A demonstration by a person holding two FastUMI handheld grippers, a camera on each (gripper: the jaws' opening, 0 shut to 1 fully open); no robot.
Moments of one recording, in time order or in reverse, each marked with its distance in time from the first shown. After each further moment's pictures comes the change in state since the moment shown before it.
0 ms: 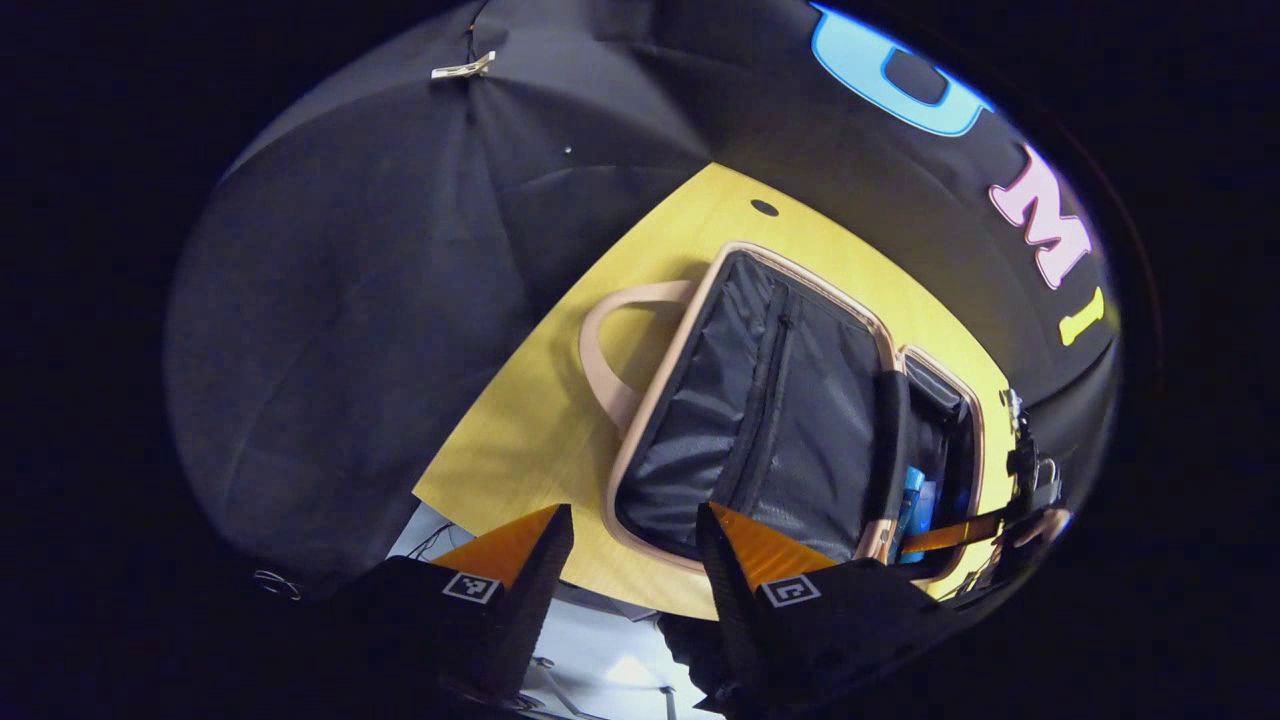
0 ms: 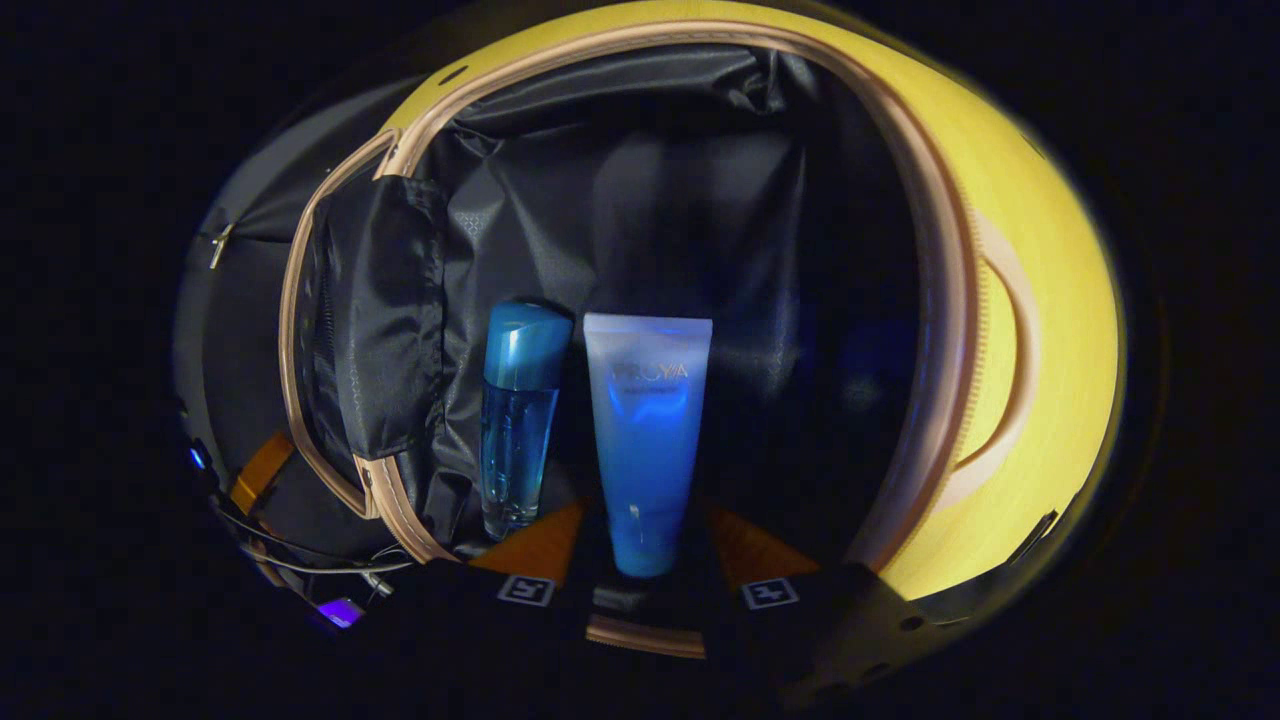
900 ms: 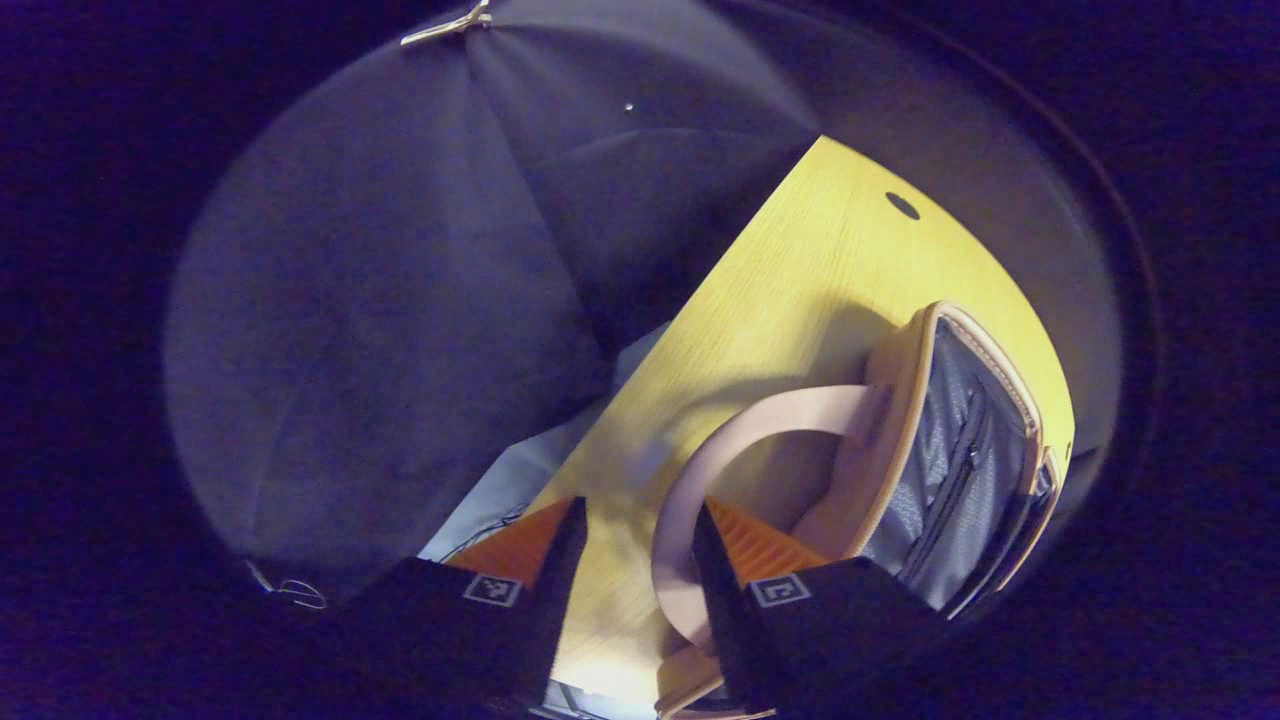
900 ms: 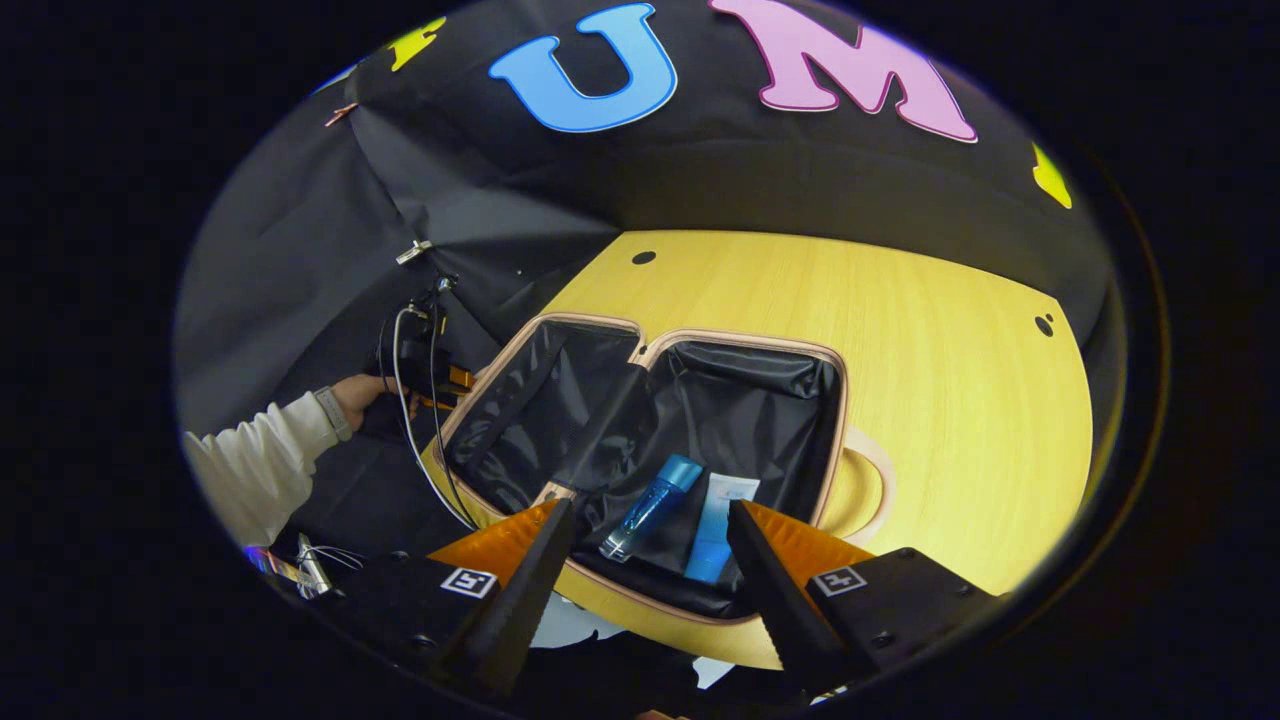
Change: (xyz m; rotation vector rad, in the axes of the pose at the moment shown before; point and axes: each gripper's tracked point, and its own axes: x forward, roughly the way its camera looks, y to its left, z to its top) left arm 0.130 0.043 0.090 -0.028 0.117 0.177; right arm -0.164 0.049 0.010 -0.335 -0.646 0.172
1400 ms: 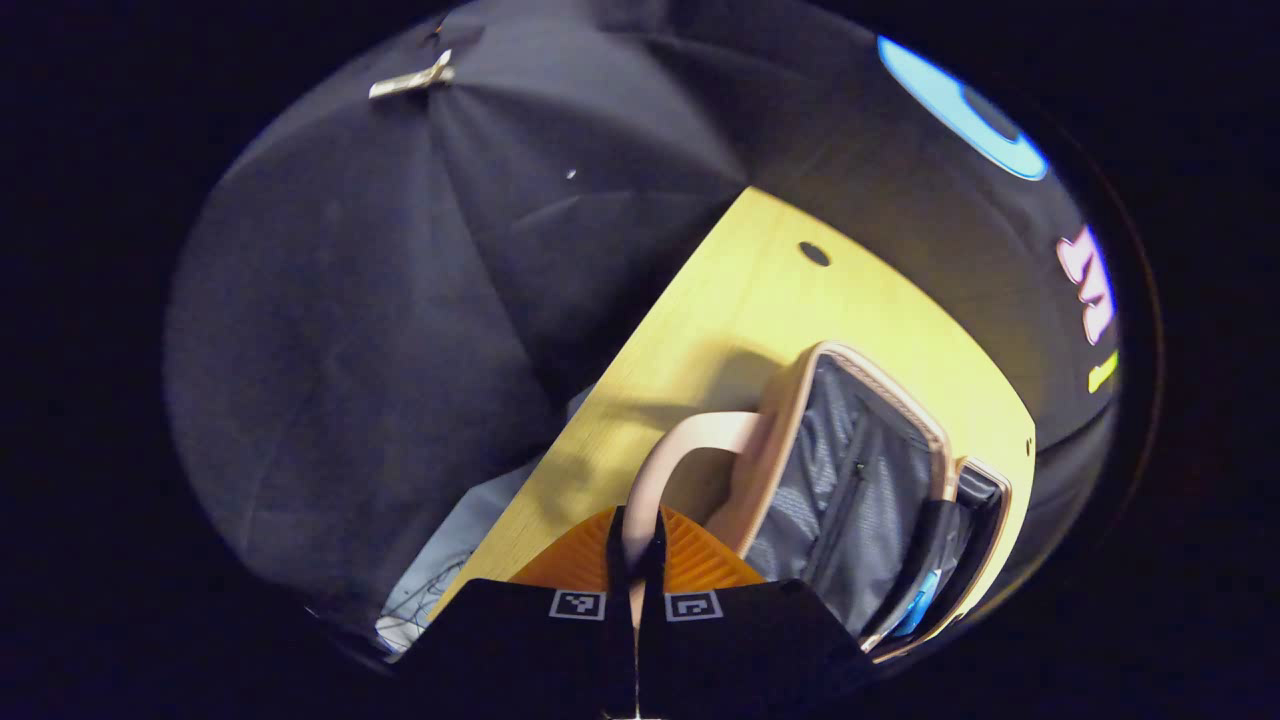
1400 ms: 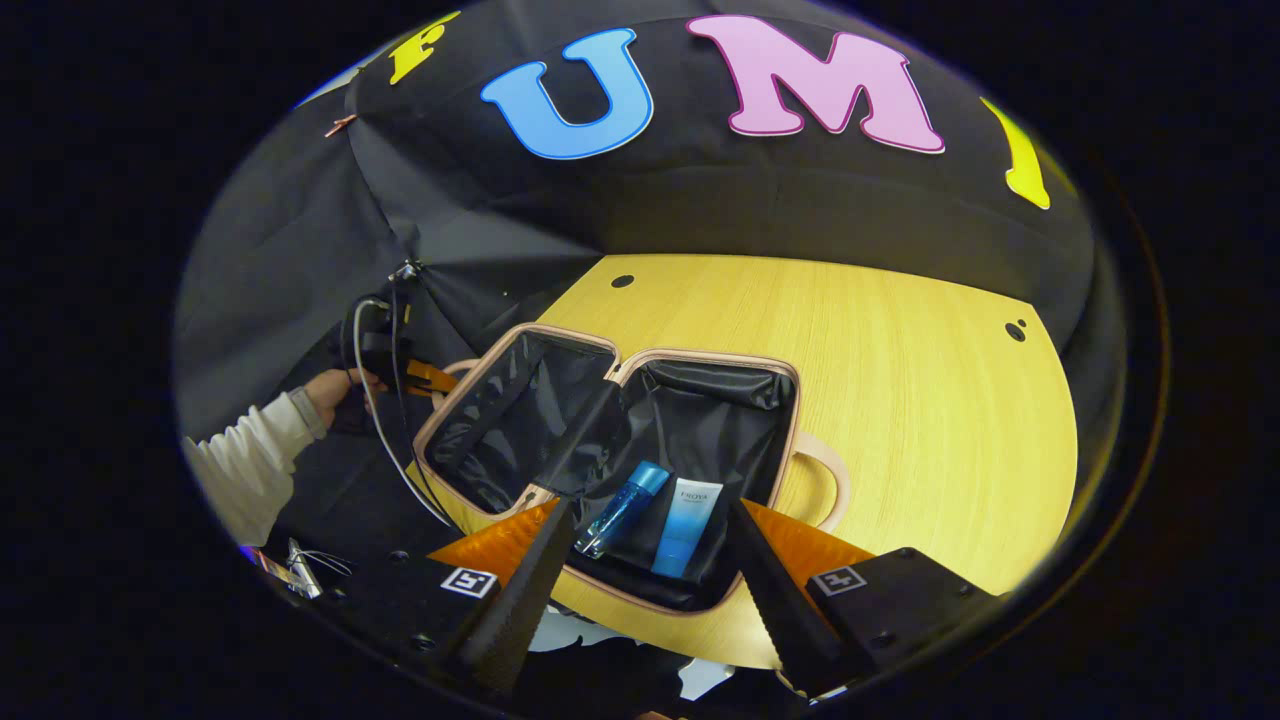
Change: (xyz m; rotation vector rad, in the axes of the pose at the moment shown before) left arm -0.103 -0.036 0.031 0.071 -0.178 -0.138; right arm -0.035 -0.024 0.011 -0.009 -0.098 -0.033
